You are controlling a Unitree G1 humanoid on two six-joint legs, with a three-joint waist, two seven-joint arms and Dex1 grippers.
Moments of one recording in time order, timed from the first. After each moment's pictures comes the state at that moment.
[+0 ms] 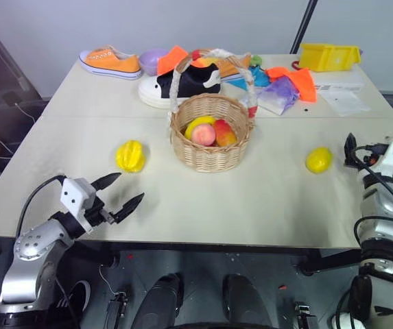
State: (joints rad) left arm 0.08 0.53 0.25 -0.27 -0.47 0.15 -0.80; right arm -0.39 -0.54 -0.42 0.50 0.29 -0.22 0.25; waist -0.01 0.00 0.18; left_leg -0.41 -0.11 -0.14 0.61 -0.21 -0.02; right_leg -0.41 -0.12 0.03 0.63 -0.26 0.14
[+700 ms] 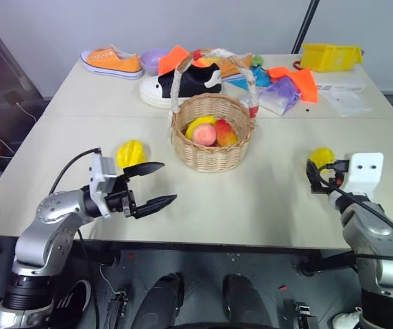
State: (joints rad) left arm -0.16 0.58 0.09 -0.30 -0.64 0.30 -1.05; right arm -0.07 -0.46 -0.33 -0.44 0.32 0.73 0.00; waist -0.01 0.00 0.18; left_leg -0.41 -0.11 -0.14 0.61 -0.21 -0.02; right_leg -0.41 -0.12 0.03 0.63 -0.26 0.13
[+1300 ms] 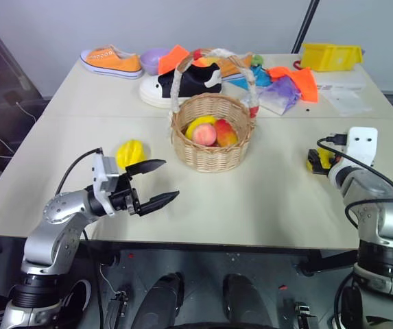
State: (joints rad) left arm -0.12 0.54 0.09 -0.28 -0.62 0.25 -1.02; right arm -0.42 -0.50 -0.37 -0.12 0.30 0.98 0.00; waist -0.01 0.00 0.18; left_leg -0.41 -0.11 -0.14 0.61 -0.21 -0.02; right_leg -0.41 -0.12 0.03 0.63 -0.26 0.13
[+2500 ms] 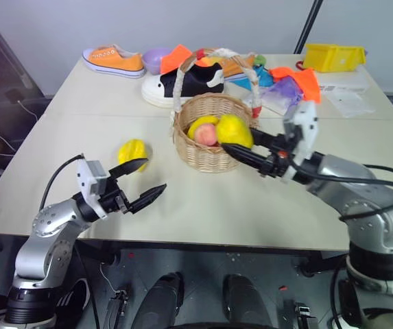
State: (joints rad) left arm -0.06 0.53 0.16 -0.30 -0.61 0.21 -0.89; right arm -0.53 -0.49 -0.07 -0.47 0.65 0.85 0.54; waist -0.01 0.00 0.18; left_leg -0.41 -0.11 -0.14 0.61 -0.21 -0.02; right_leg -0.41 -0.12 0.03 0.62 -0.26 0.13
